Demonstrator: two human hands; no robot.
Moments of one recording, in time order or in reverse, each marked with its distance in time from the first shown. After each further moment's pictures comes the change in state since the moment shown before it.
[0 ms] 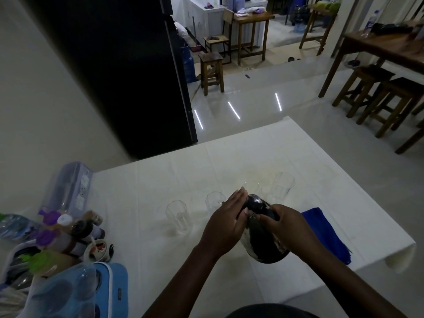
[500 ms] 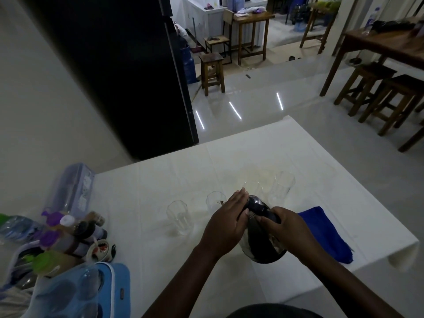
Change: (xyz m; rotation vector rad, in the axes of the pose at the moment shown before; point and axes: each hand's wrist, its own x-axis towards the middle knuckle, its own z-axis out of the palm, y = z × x) left_hand -0.002 0.002 0.000 0.058 -0.023 0.018; right_hand -0.003 0.012 0.005 0.094 -0.036 0.033
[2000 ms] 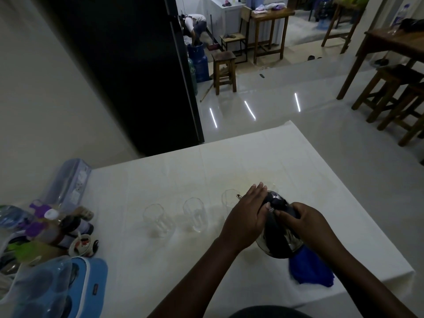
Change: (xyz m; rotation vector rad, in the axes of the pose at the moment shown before) left_hand 0.087 0.073 0.082 -0.017 0.039 -0.063; right_hand 0.057 0.077 -0.101 0.017 0.032 -0.060
